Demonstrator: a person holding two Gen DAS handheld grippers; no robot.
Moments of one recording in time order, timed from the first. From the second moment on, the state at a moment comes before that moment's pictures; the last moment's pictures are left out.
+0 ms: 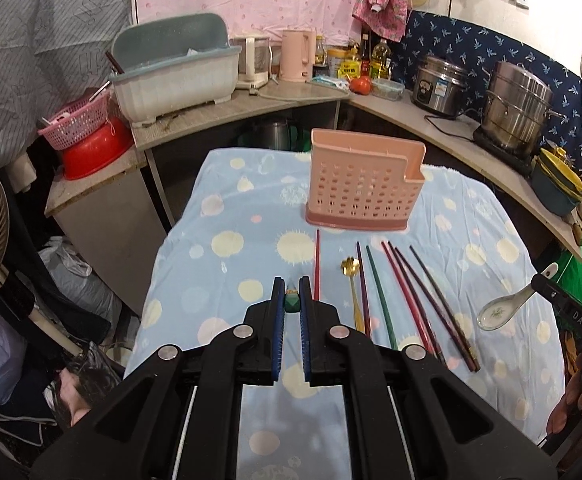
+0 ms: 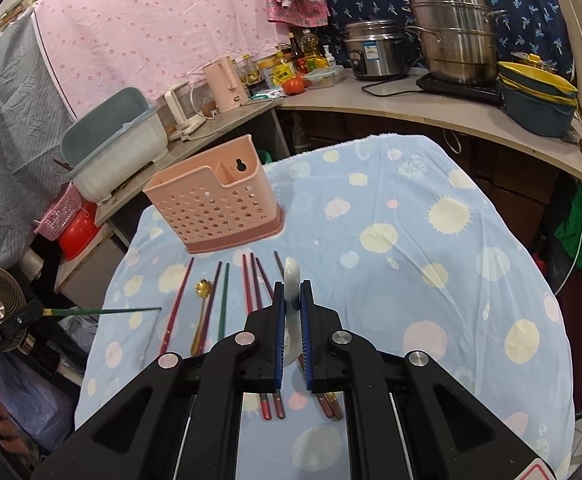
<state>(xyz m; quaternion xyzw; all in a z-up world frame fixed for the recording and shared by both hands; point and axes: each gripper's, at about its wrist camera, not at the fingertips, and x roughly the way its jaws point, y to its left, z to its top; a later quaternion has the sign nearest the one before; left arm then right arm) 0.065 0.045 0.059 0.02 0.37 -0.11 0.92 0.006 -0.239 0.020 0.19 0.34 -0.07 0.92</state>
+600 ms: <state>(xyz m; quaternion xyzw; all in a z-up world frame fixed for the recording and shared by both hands) 0.122 0.005 0.165 0.03 0.28 -0.14 0.95 0.080 -0.245 0.097 0.16 0.30 -0.05 0.94</state>
